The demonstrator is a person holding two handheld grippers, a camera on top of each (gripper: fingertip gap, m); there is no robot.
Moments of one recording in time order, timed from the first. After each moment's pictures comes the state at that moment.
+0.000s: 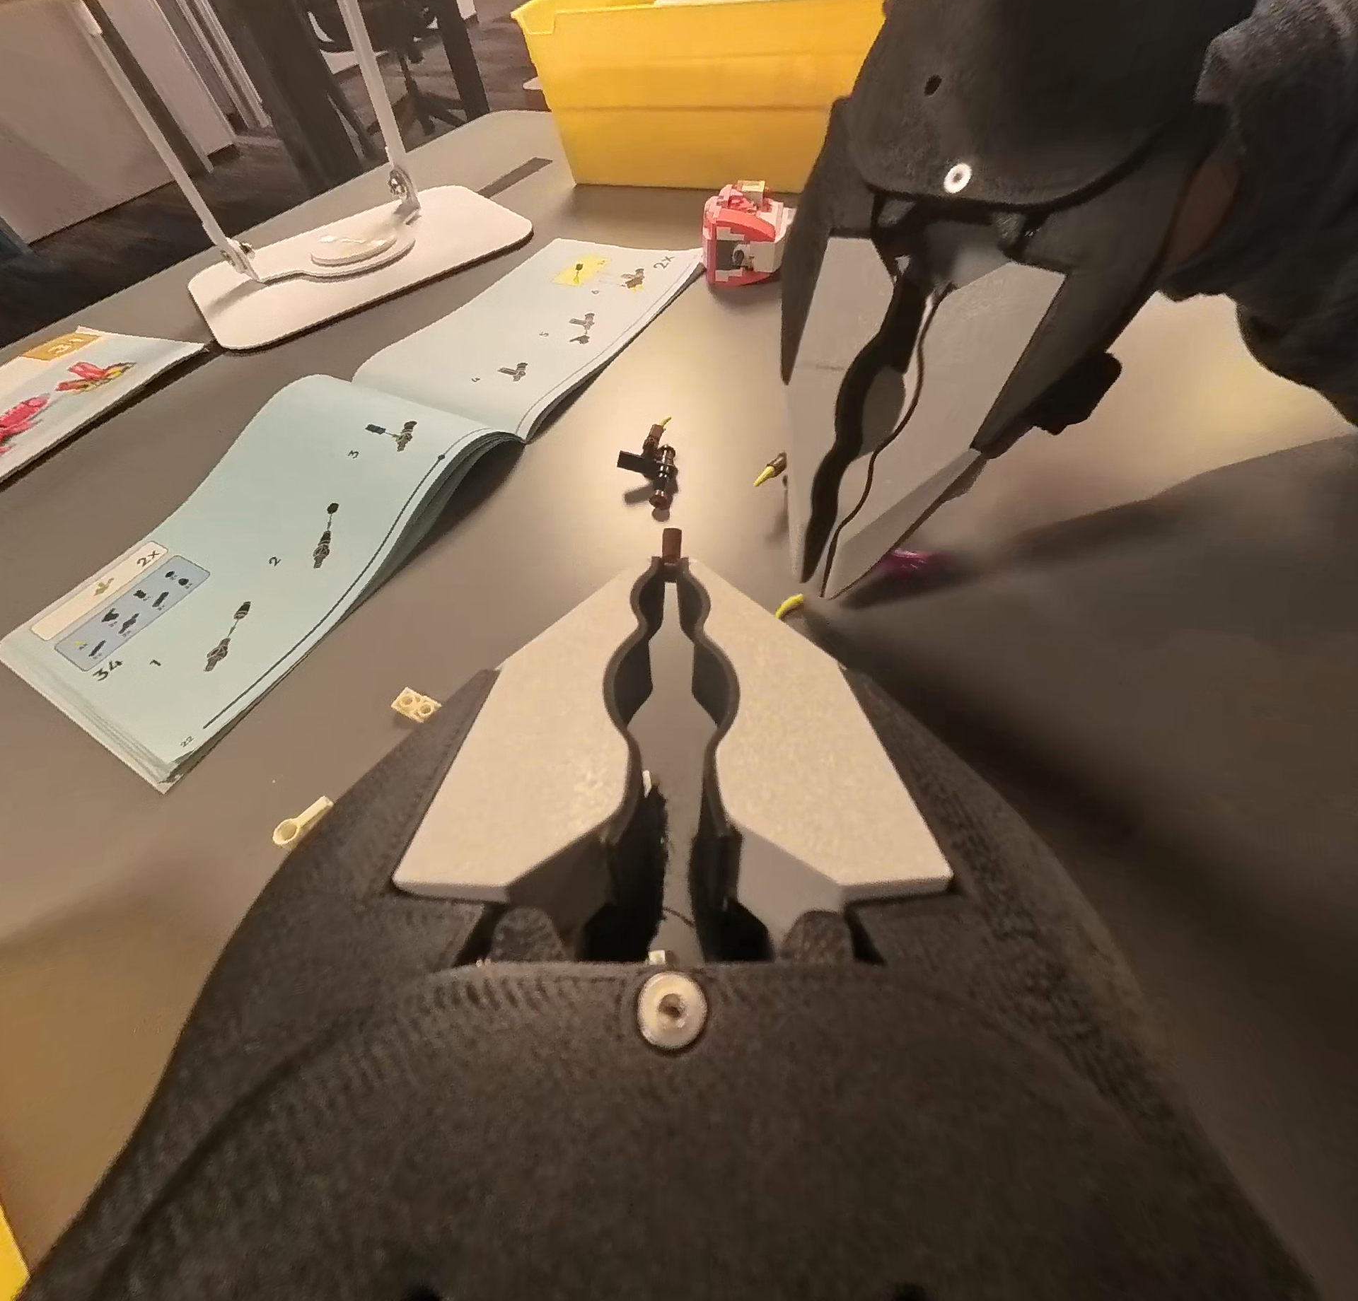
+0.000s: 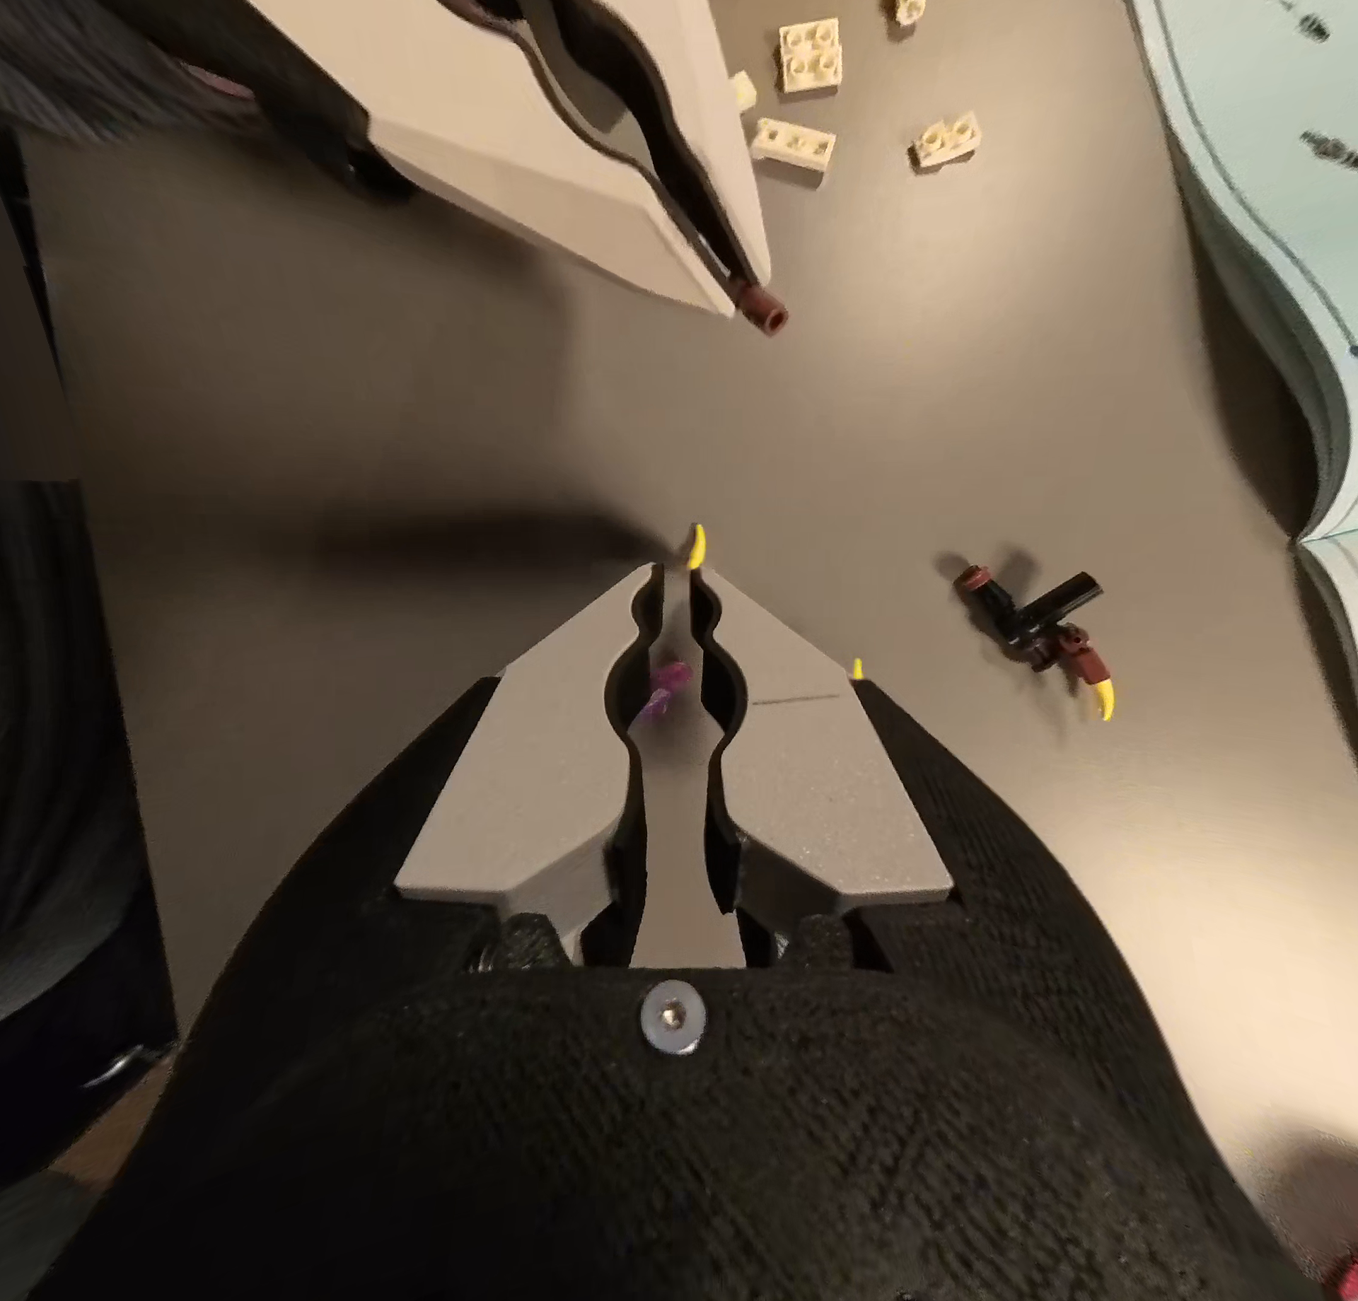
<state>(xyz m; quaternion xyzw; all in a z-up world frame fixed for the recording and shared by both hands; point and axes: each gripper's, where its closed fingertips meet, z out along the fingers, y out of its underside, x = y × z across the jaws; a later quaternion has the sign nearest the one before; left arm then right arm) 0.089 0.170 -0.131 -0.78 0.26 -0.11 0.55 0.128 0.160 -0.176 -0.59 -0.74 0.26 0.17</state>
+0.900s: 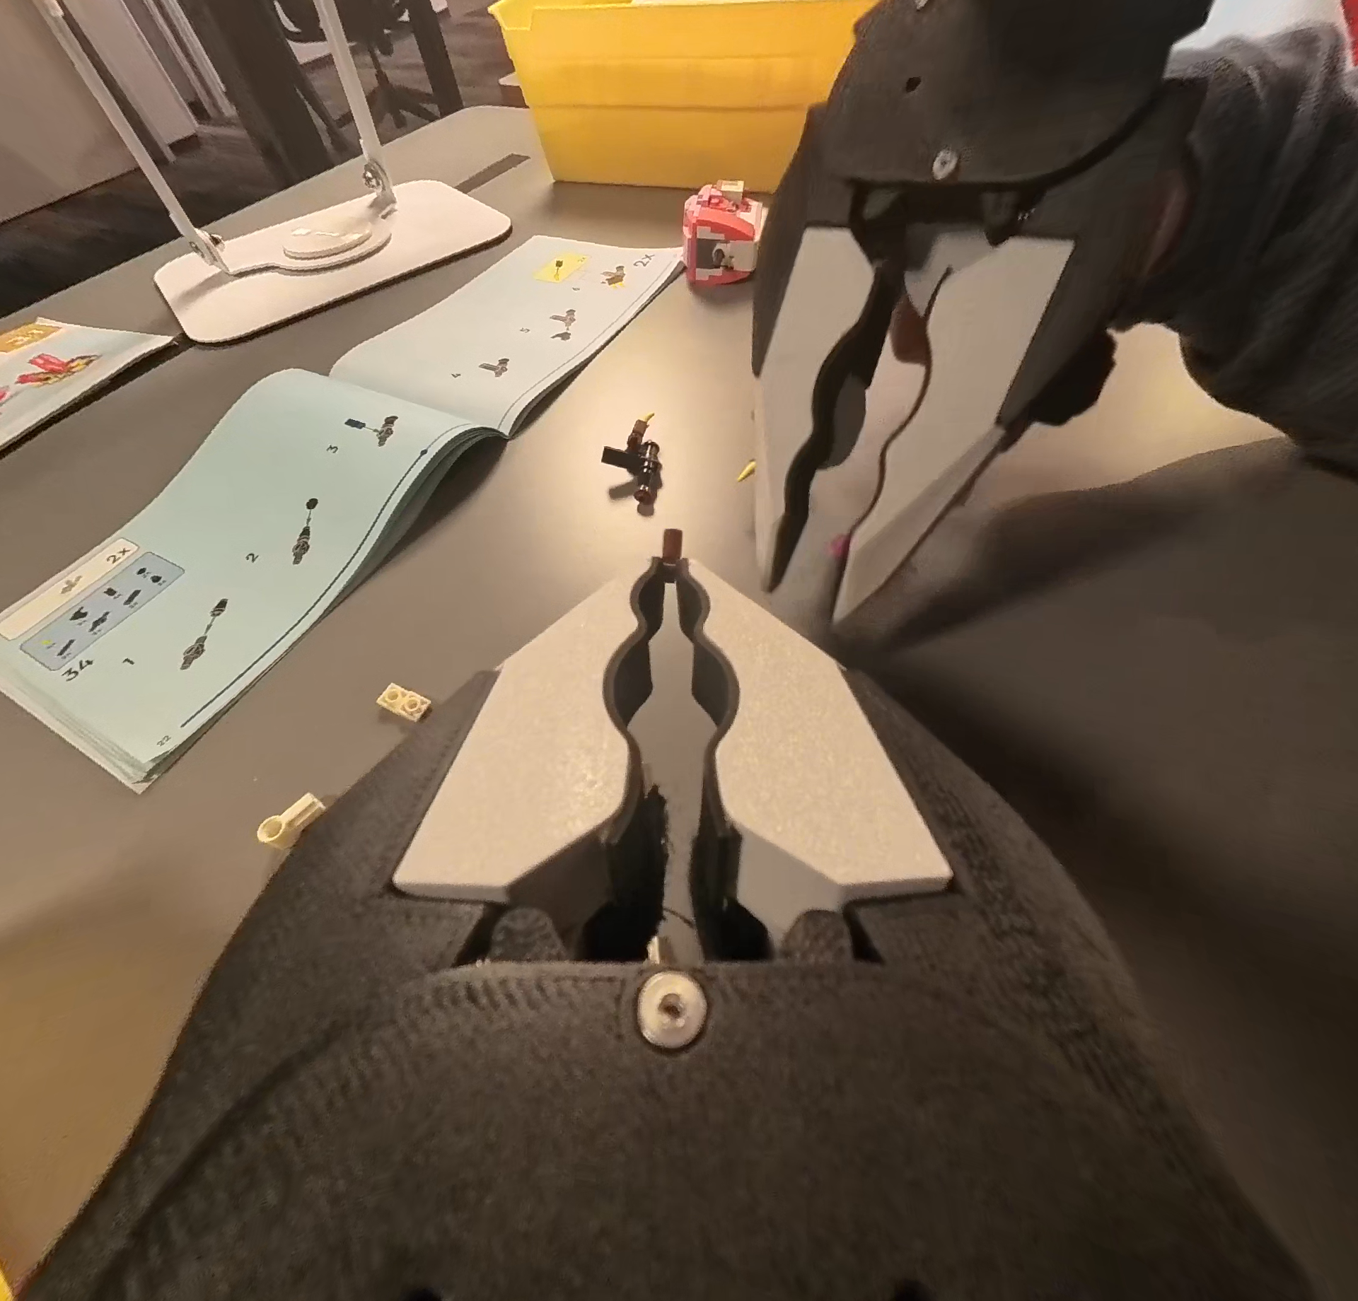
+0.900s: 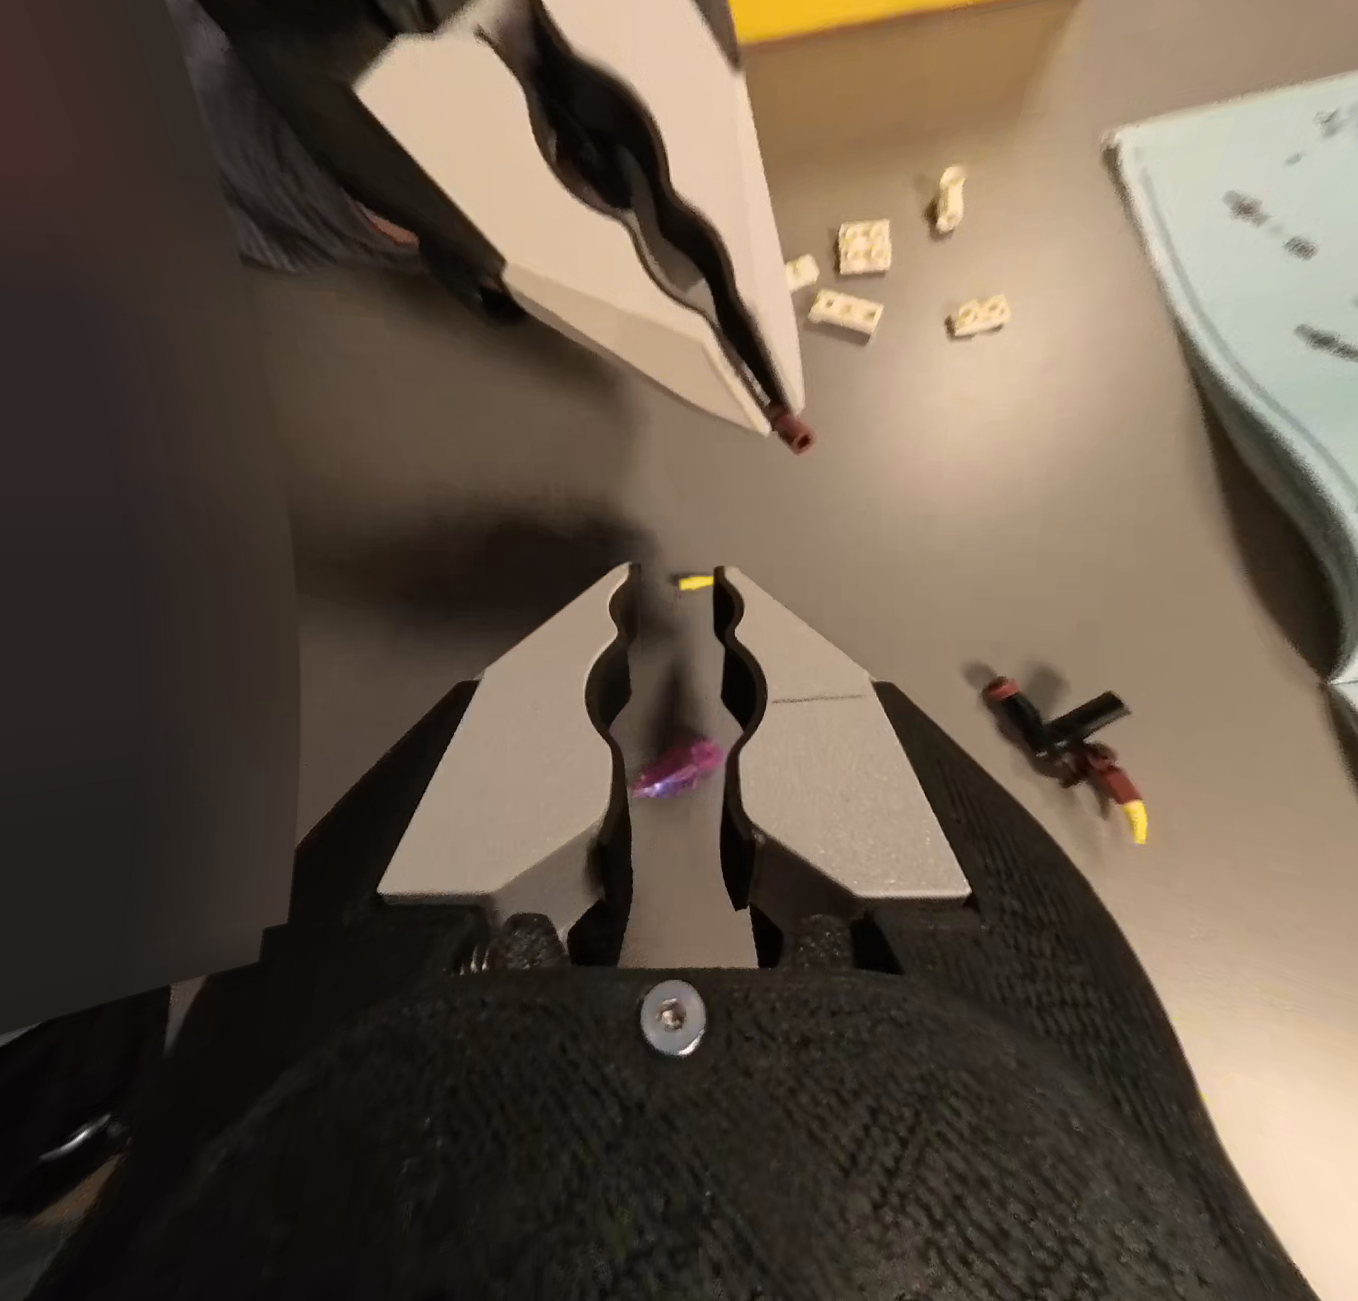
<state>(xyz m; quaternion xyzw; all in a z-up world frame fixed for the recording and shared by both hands) 0.090 0.166 -0.132 -0.78 0.27 -0.13 0.55 0.113 0.142 -0.160 -0.55 -0.74 0.35 0.18</state>
